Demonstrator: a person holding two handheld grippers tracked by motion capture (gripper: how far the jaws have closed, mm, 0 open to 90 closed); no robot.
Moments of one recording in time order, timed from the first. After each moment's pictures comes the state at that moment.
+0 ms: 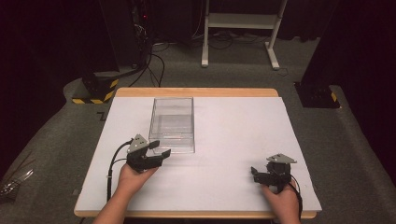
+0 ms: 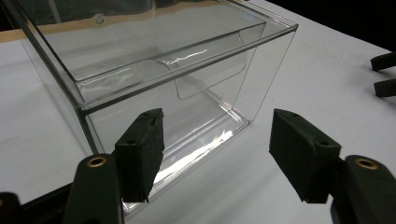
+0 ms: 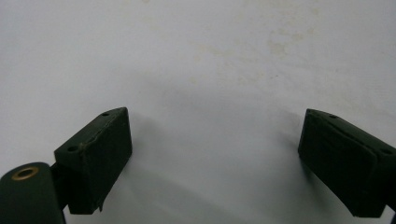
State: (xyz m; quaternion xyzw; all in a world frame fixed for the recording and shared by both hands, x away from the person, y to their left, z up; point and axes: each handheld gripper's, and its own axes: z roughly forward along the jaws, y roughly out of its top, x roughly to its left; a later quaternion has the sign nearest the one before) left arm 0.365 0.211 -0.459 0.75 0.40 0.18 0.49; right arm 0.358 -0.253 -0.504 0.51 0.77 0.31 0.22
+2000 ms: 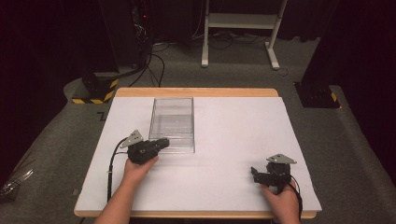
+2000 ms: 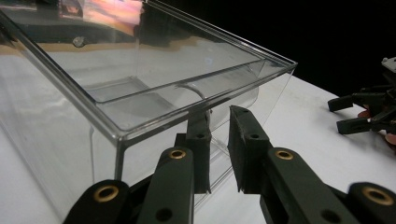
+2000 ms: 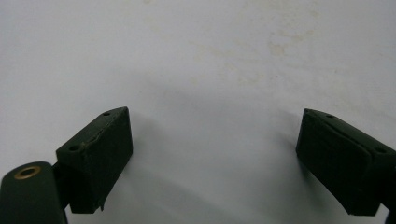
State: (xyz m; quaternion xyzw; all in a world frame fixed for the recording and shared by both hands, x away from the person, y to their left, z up) left arm 0.395 0.230 -0.488 0.70 0.36 0.12 0.60; right arm 0.357 -0.252 -0.504 0.51 0.77 0.31 0.22
